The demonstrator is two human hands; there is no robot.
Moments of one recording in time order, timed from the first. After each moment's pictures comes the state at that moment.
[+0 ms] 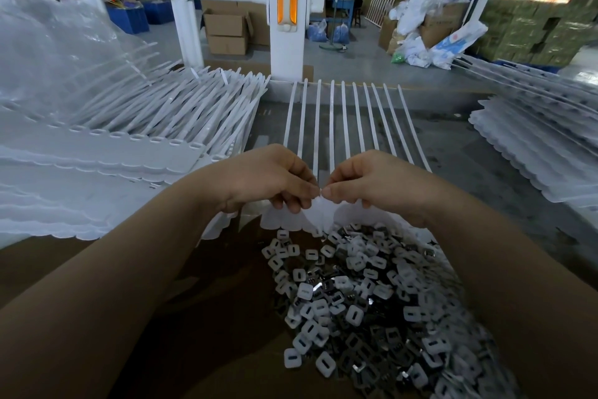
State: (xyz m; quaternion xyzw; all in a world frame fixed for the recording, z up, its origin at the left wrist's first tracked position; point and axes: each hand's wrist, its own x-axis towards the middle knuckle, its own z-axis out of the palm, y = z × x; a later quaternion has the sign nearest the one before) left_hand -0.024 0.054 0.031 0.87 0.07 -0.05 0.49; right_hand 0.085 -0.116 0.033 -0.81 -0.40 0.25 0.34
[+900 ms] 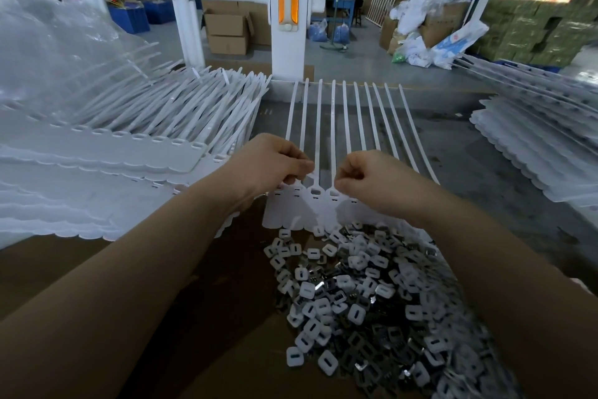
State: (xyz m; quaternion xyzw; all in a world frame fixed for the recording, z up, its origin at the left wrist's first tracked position) left_hand -0.013 0.050 0.022 0.83 0.21 0.10 0.51; right_hand 0.081 -0.113 0.028 -0.86 -0.39 0.15 0.28
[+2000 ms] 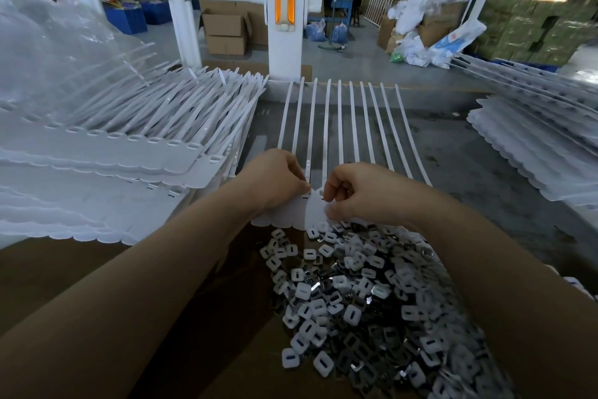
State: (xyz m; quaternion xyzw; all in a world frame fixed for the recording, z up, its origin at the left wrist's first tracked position) left_hand -0.001 0.041 0.007 0.91 0.24 0.07 0.33; right_hand 0.076 -0.113 0.029 -0.85 -0.43 0.20 0.23
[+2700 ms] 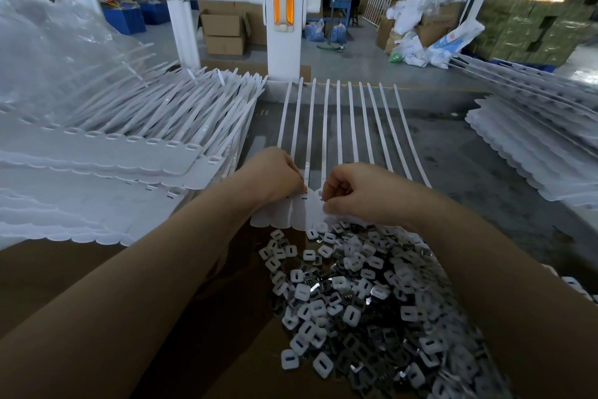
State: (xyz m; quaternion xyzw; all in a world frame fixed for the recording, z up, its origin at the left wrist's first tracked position) left_hand 0.003 0.041 0.012 0.89 0.27 0.05 0.36; right_hand 0.077 -0.112 0.026 -0.85 -0.43 0.20 0.23
